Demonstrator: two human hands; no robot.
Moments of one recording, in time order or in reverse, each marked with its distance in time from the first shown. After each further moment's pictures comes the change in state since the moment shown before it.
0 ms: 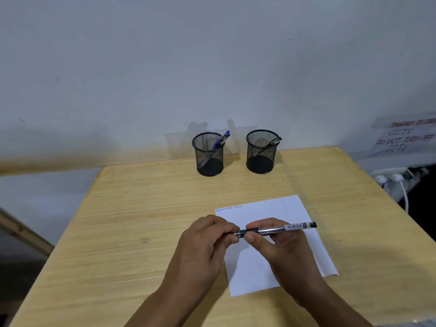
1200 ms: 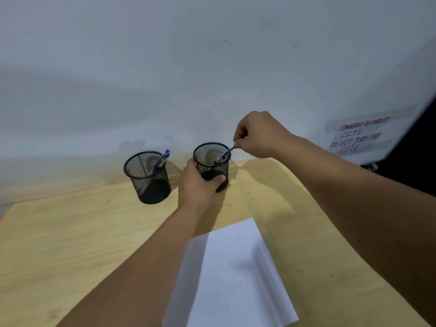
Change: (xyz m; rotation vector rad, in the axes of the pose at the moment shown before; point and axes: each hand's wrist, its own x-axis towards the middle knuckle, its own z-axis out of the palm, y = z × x) left_hand 0.214 -0.047 0.144 -0.139 0.076 -0.474; right_hand 0.249 -0.082 -0.115 -1.010 0.000 -0.226
